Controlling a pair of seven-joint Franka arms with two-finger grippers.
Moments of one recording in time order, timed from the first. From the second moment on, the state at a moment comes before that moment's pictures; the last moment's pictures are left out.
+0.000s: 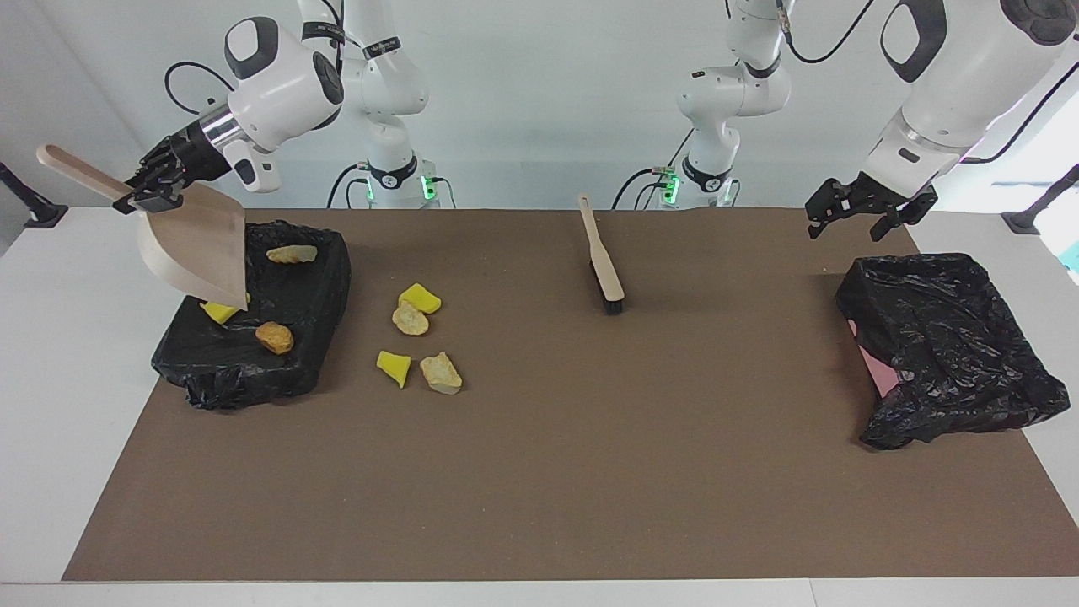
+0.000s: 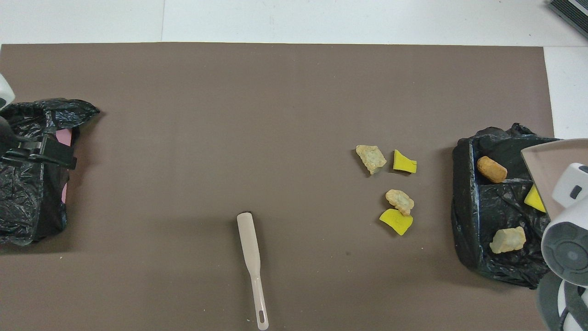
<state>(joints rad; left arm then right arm) 0.05 0.01 -0.11 -1.56 0.00 1.48 0.05 -0.16 -0.37 0.08 -2.28 -1.25 2.08 -1.33</state>
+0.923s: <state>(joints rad) 0.06 0.00 -0.11 -1.56 -0.02 1.54 0.05 0.08 0.05 0.15 -1.87 -0.57 1.89 -0.67</state>
